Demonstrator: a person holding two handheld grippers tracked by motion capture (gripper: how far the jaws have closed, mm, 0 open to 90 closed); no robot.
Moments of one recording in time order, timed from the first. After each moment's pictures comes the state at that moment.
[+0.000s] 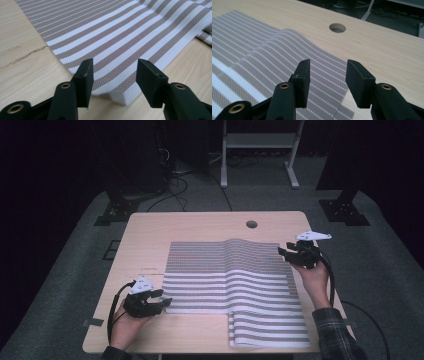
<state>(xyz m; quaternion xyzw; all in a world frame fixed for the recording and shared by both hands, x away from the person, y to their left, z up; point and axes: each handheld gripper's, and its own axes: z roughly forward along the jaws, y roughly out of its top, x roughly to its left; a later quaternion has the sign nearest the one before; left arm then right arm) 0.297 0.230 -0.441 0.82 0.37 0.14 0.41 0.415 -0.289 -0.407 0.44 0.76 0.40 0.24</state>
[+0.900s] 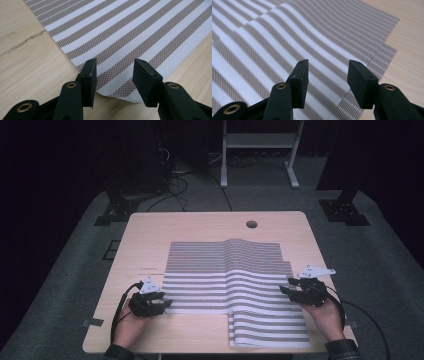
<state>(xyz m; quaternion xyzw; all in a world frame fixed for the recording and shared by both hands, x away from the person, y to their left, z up) 0.308 0.222 -0.464 0.85 0.37 0.14 0.34 0.315 -0.286 -0.438 0.41 0.82 0.36 0.19</state>
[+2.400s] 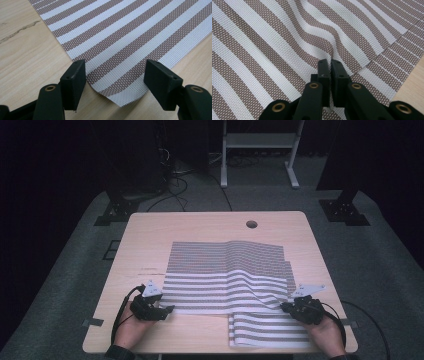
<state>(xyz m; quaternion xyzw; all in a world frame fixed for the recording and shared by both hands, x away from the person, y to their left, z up) 0.303 0.217 -0.470 0.86 0.37 0.15 0.33 0.284 -0.274 -0.463 0.39 0.86 0.31 0.13</state>
